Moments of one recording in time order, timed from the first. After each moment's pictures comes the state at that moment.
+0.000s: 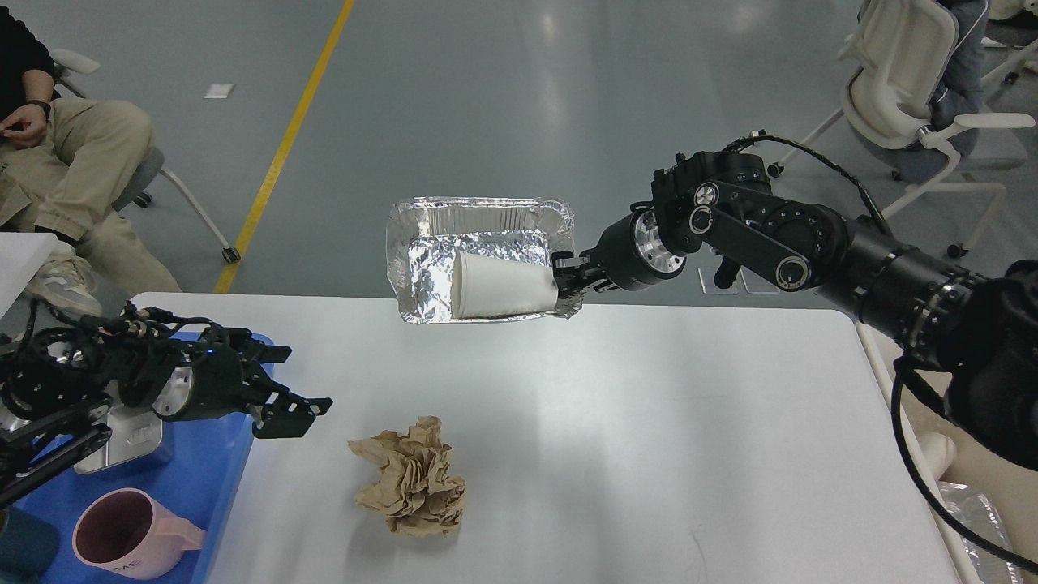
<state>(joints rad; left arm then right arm) -0.75 0.74 -0.38 -1.32 2.17 -0.35 -0.37 1.28 -0.12 0.18 0.76 -0.96 0.75 -0.11</state>
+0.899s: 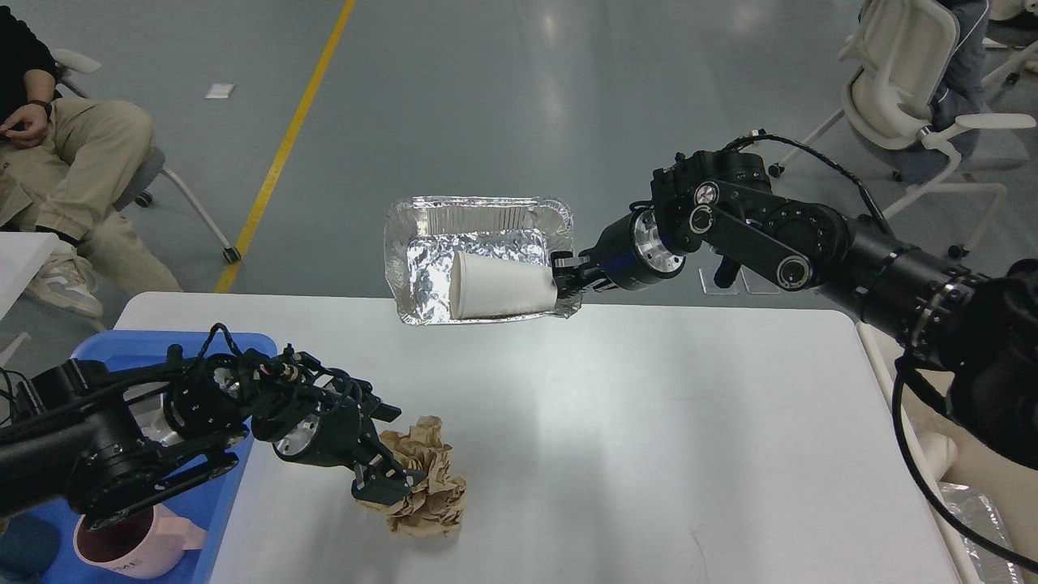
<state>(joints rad) -0.86 0.48 -0.12 -1.26 2.18 -0.37 -0.37 1.28 -0.13 0.18 0.77 -0.96 0.75 -0.11</state>
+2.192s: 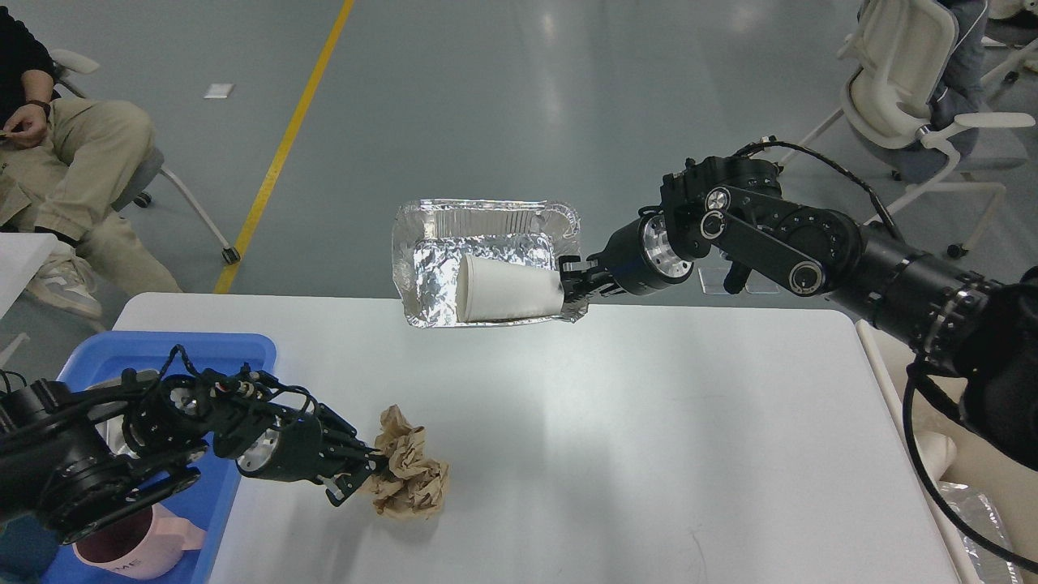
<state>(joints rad) -0.82 0.56 -0.07 -1.13 2.12 -0.20 -0.46 1.26 -0.16 0.19 0.80 -0.96 0.74 -0.10</state>
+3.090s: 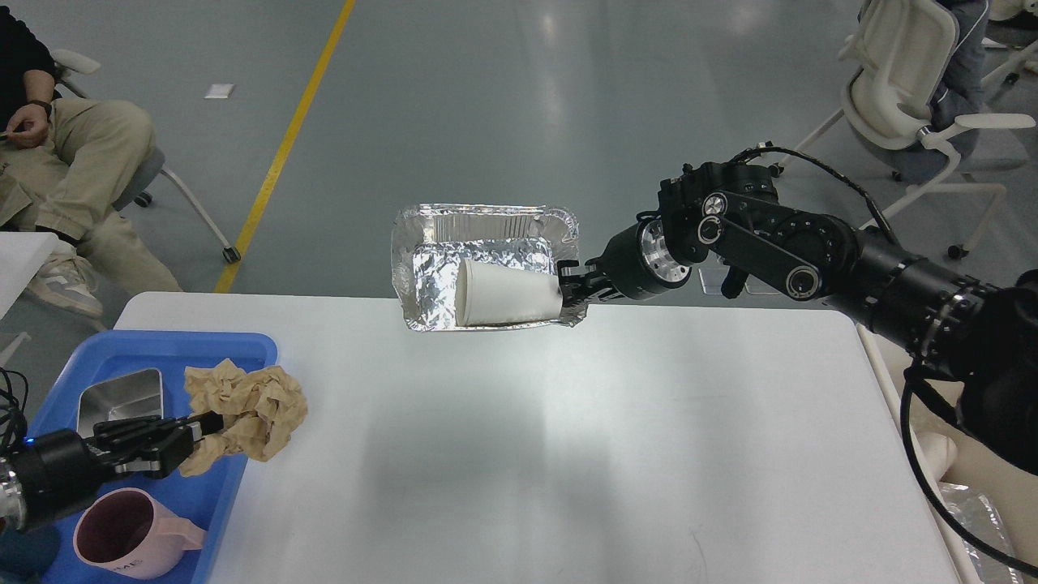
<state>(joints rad) -0.54 1.15 -0.09 -1.42 1.30 0.22 -0.51 1.25 -0.15 0.18 0.80 -0.96 0.74 -0.10</state>
